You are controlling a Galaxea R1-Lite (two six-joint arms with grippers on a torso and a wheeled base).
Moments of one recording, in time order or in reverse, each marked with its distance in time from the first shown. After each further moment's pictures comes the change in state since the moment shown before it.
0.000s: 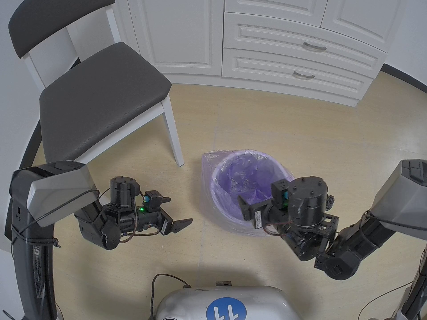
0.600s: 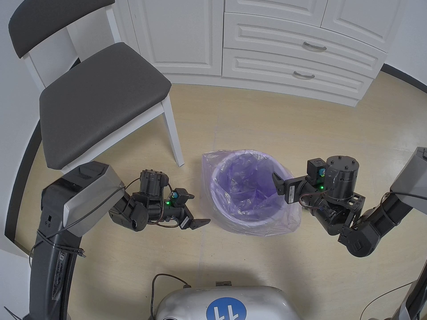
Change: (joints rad) left arm -0.056 0.199 -0.473 0.395 -0.054 0.226; right arm -0.209 -0.060 0.041 -0.052 0.084 -0.008
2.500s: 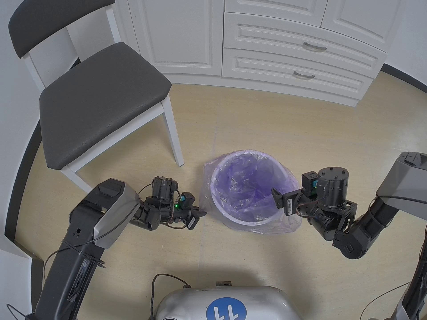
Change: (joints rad) left arm 0.008 0.271 -0.408 0.170 -0.004 -0.066; right arm -0.039 0.090 0.010 0.004 0.044 -0.030
